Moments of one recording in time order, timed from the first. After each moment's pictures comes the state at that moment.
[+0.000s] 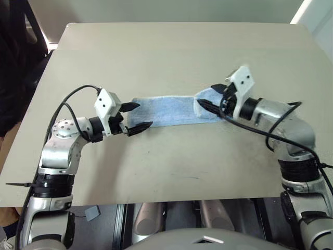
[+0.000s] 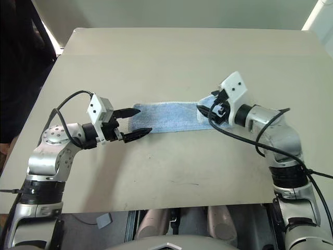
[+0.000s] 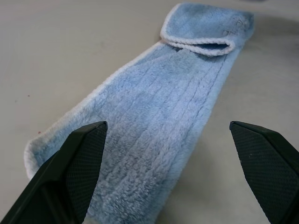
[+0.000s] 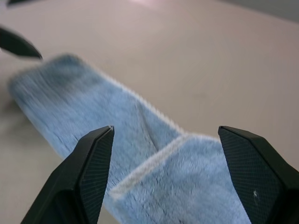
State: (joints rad) left arm -0.33 0.67 0.08 -0.03 -0.41 0.41 -0.99; right arm -0.55 -0.52 0.03 -0.26 0.43 0.77 0.60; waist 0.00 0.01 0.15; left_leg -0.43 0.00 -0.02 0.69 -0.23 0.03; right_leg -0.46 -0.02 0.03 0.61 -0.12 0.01
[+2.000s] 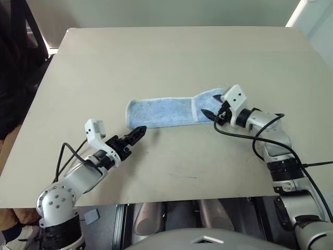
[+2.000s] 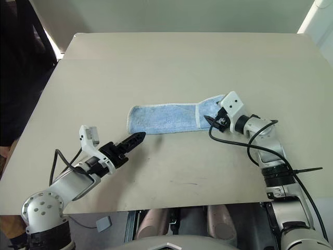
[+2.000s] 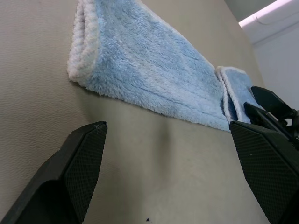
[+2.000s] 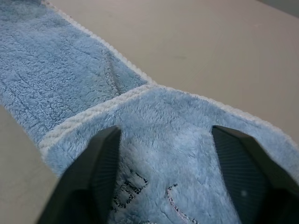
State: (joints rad) left arm 0.02 0.36 0.41 -0.43 -1.43 0.99 0.19; right arm -0.51 -0.46 0.12 0.13 0.11 0.28 0.69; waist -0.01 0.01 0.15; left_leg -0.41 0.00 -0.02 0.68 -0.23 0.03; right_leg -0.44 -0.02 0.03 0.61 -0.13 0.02
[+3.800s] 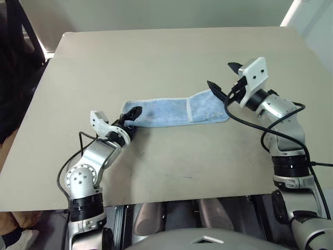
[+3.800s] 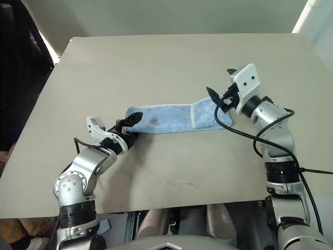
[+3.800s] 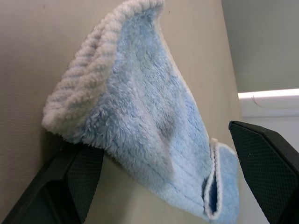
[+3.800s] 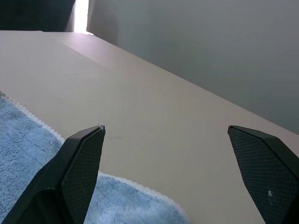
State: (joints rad) left arm -0.20 0.24 0.31 -0.16 -1.57 0.65 0.53; right arm -0.56 -0.43 -0.01 -0.01 0.15 0.28 0.60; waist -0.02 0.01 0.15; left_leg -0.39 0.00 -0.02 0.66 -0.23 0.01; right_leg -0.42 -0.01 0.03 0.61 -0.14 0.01
